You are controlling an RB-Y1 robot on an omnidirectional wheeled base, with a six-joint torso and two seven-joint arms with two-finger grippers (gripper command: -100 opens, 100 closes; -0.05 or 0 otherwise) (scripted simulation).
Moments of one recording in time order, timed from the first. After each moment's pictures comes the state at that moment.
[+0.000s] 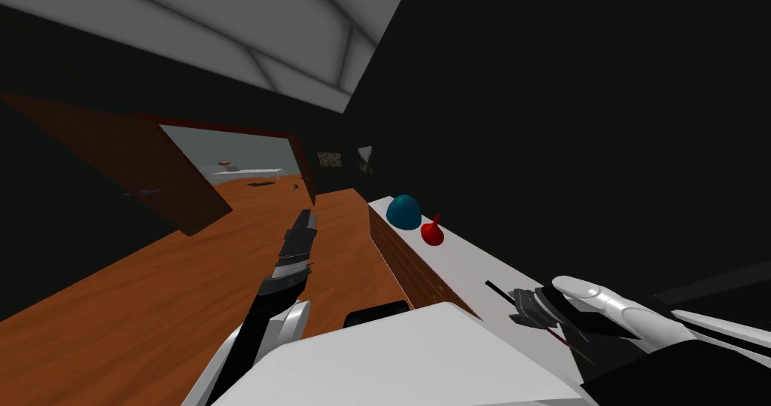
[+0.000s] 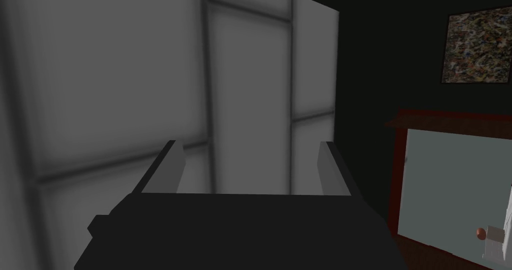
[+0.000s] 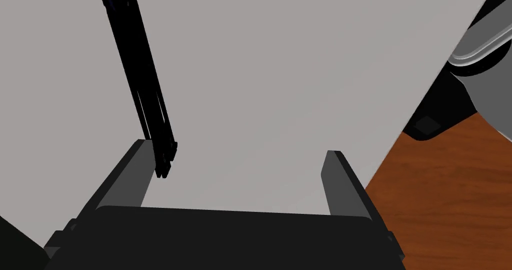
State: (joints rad) left arm 0.50 0.03 -0.06 -2.29 -0.11 -0.41 -0.17; right arm 0.20 -1.32 0.68 -0.77 0.76 -0.77 0.14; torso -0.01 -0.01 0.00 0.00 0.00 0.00
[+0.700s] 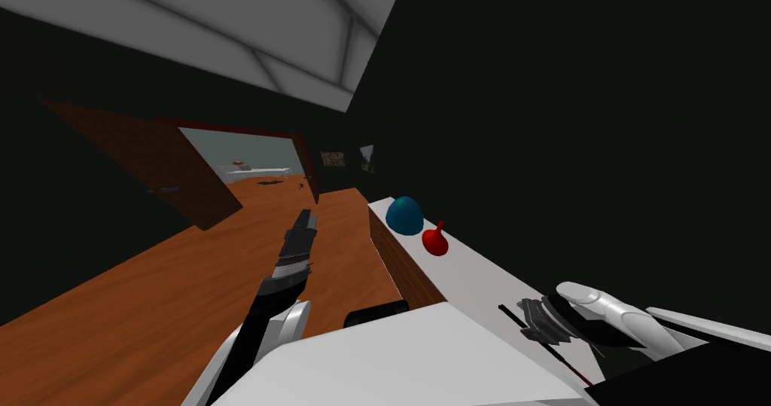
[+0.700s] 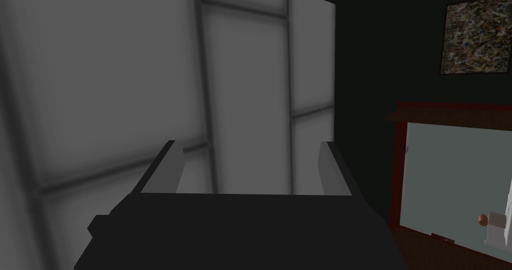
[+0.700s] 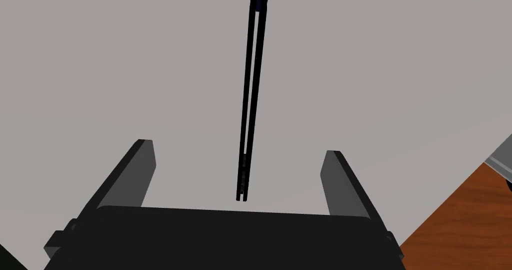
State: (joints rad) left arm 0.50 0.03 -0.06 -2.29 -0.11 -0.41 -0.17; right arm 0.15 -1.29 0.79 -0.66 0.75 -0.80 0.17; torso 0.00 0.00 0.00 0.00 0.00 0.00
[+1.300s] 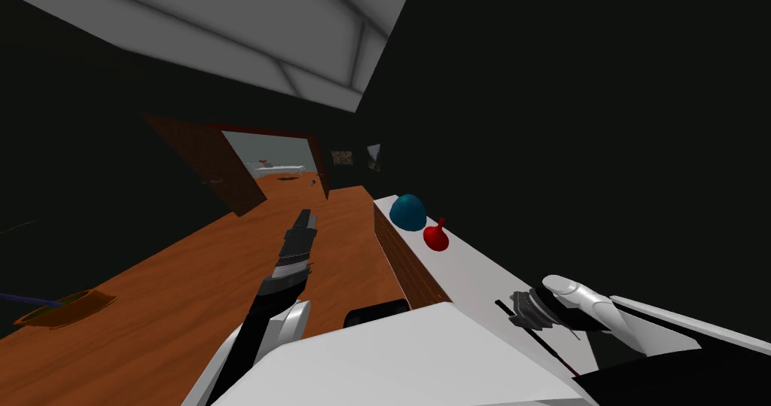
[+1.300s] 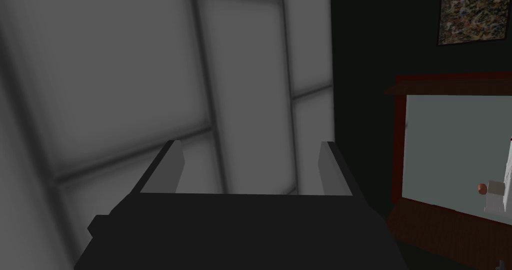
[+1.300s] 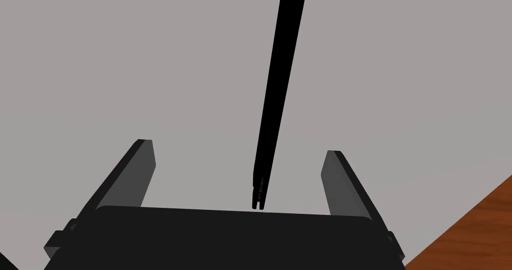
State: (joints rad) left arm 0.50 0.03 -0.06 -2.29 -0.11 -0.41 -0.17; right arm 0.05 -1.19 0.70 -0.51 0.90 -0.85 0.10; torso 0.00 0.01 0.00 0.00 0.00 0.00
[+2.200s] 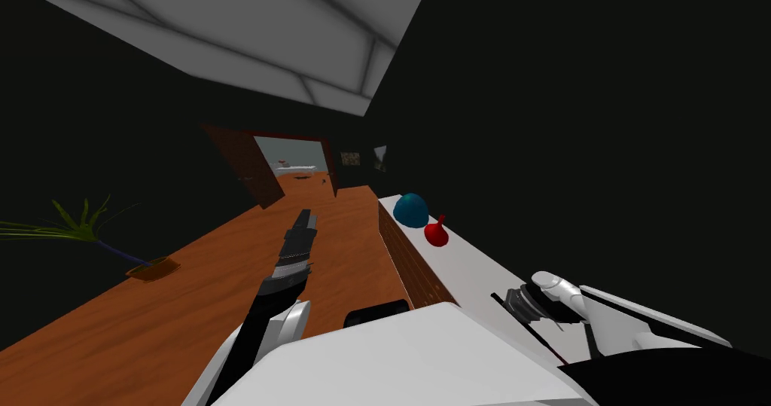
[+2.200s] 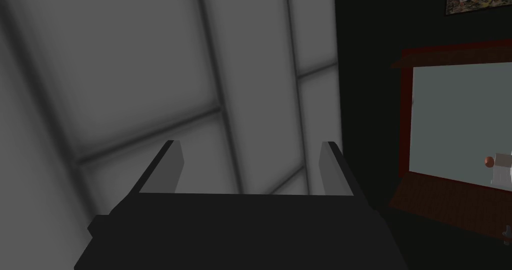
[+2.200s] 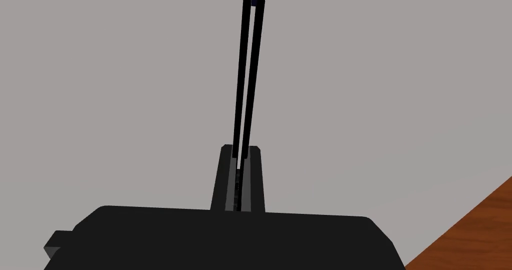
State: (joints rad) left arm 0.50 0.03 -0.06 -2.29 -0.11 -0.41 -0.17; right arm -0.05 -1.09 0.63 -0.35 1.04 -0.91 0.04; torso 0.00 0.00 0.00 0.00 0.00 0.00
